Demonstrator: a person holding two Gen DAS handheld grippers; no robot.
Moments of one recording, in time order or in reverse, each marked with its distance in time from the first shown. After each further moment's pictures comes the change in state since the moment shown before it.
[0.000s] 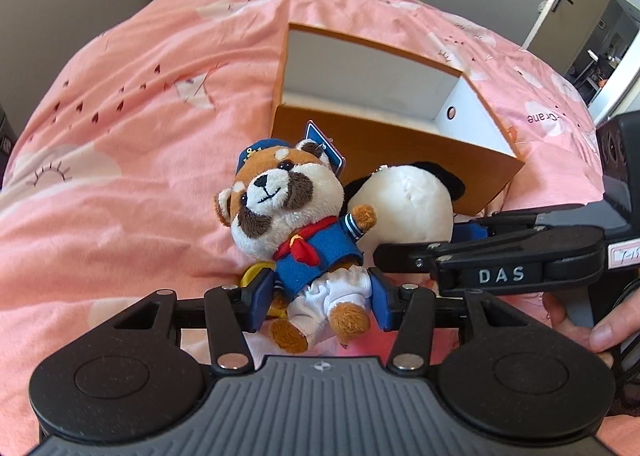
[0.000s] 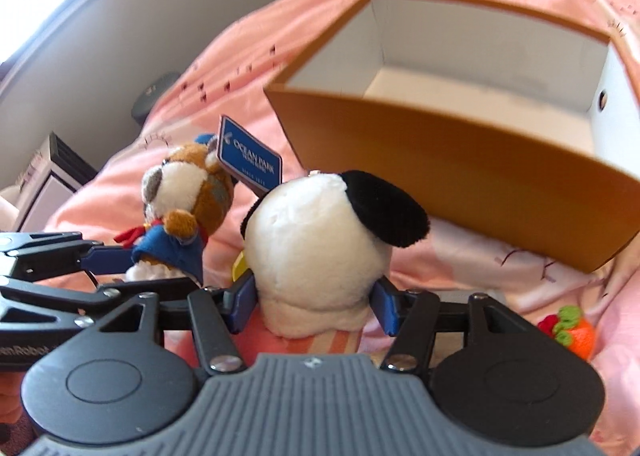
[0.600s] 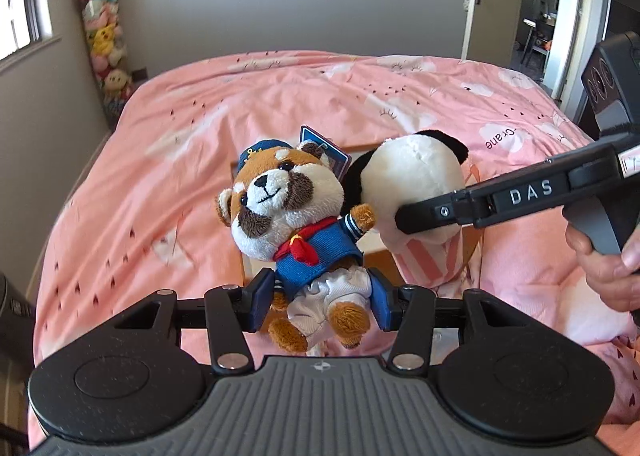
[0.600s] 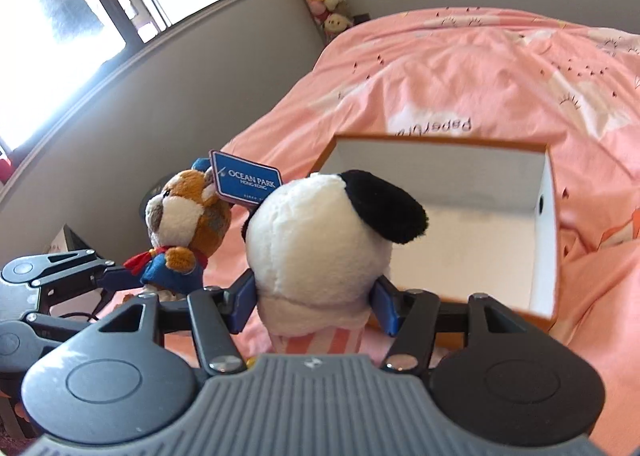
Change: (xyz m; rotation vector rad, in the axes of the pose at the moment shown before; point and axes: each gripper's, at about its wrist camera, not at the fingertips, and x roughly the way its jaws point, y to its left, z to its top) left arm -0.032 -0.047 0.080 0.325 -0.190 0.006; right arm -0.087 -0.038 0.073 0.081 -0.240 0.009
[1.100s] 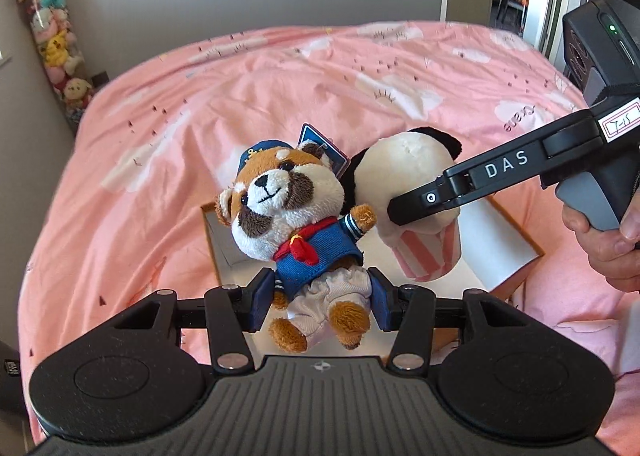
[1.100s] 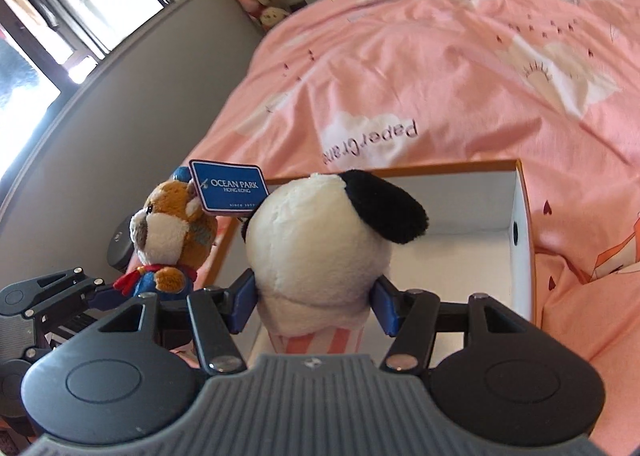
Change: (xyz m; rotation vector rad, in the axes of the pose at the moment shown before) left arm 0.124 0.024 0.065 0.110 0.124 -0.062; right arm 0.090 -0.087 0.068 0.207 0.096 -0.062
